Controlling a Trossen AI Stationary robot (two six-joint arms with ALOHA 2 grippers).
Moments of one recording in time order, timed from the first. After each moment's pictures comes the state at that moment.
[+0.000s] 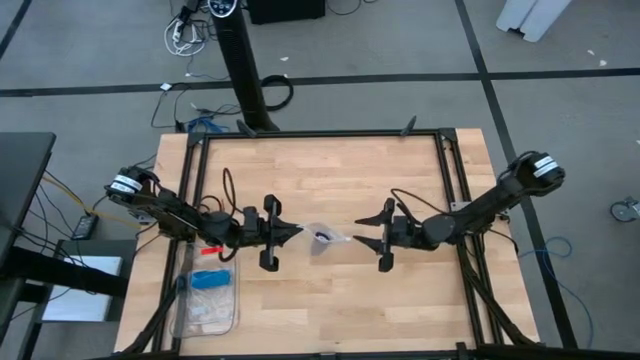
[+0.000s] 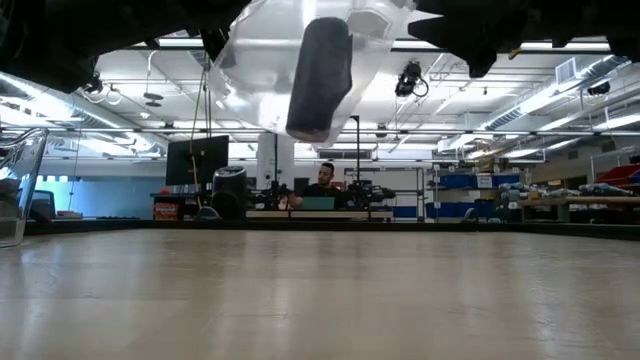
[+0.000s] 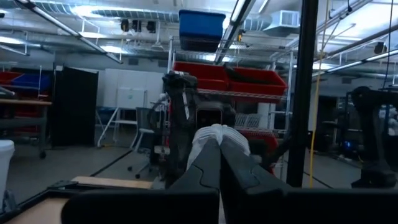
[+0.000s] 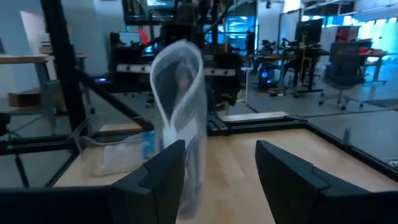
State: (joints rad) left arm -0.31 1.54 0.43 1.53 -0.33 0.03; right arm 0.44 1.33 0.42 1.01 0.60 0.00
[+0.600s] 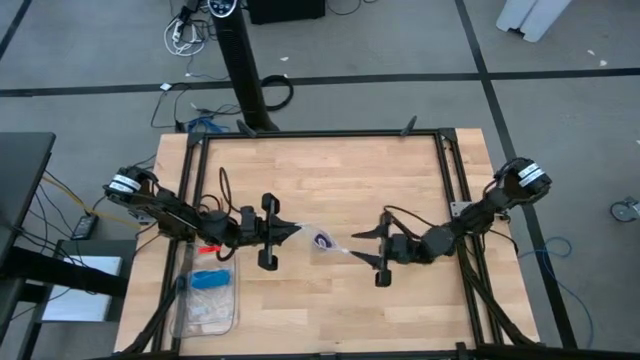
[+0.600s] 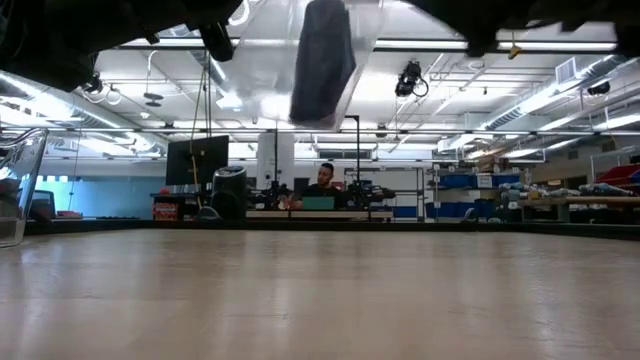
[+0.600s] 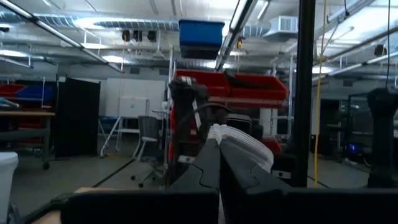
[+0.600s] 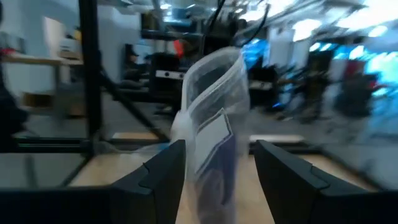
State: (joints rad) left arm -0.31 1.53 0.43 1.56 -0.33 0.07; right arm 0.54 1.51 0.48 1.23 0.64 -0.16
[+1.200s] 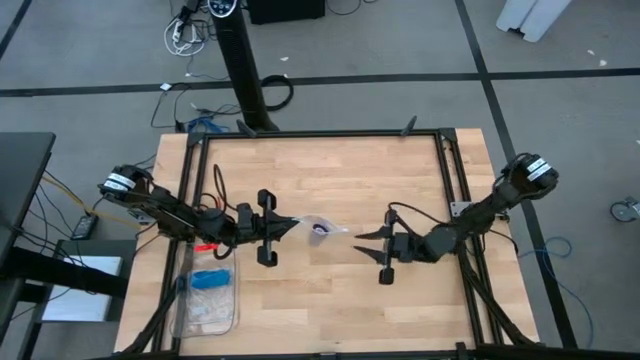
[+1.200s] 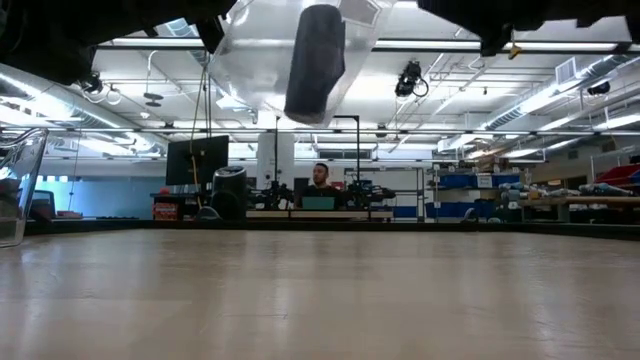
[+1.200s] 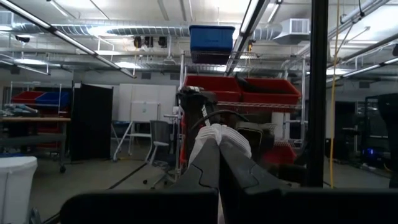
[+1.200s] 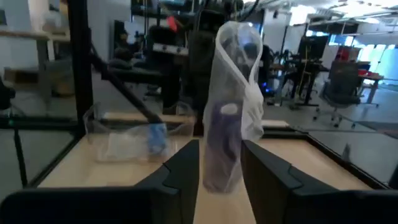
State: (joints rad) left arm -0.31 1.48 0.43 1.53 -0.37 0.10; right arm 0.56 1.41 0.47 1.04 0.70 -0.14
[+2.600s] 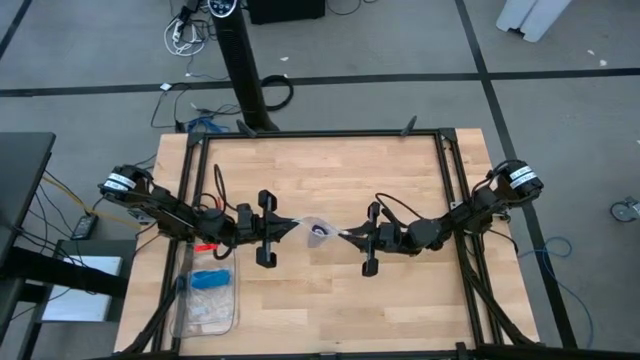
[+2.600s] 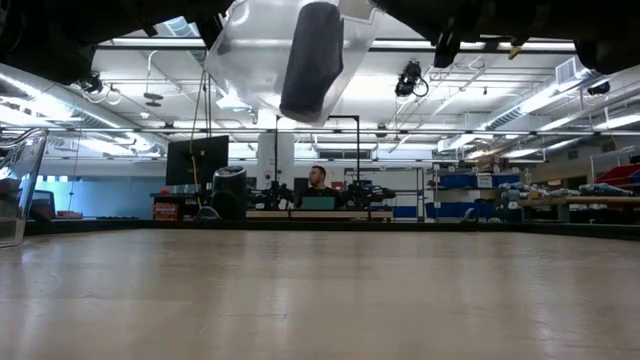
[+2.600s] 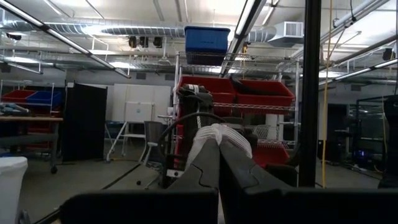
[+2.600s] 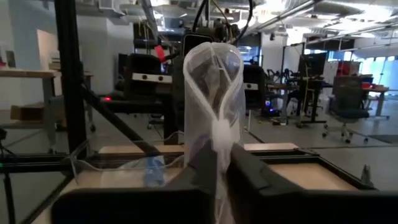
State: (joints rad) left arm -0.31 1.48 0.43 1.54 -0.35 0.09; right arm 0.41 1.58 0.54 1.27 0.53 -0.12
